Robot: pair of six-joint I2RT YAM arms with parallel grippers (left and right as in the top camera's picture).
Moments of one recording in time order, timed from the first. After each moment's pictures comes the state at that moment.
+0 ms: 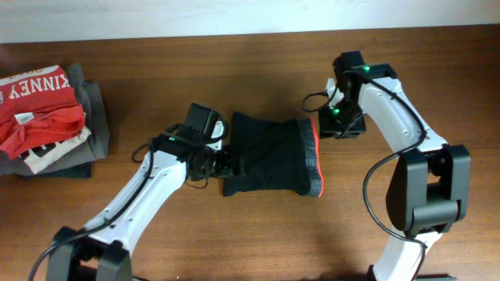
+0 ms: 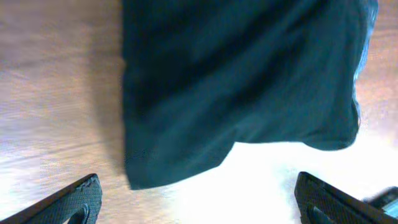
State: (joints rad) left arm -0.40 1.60 1.09 -0.74 0.33 -0.42; right arm 0.09 1.99 1.61 -1.18 -0.15 0.09
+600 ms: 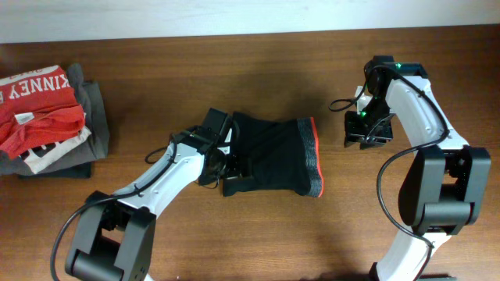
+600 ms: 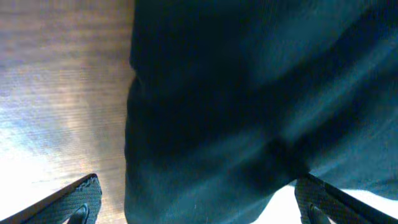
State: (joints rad) left arm -0.44 1.75 1.09 -0.67 0.25 -0.50; right arm -0.04 1.99 1.61 -1.31 -0.13 0.07
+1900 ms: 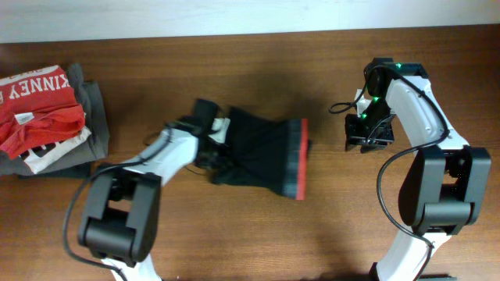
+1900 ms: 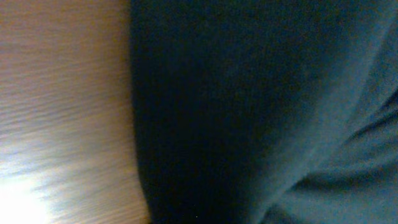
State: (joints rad) left arm -0.29 1.92 1.18 -0.60 0.29 -0.24; right arm -0.04 1.99 1.61 -1.36 -0.13 0.06
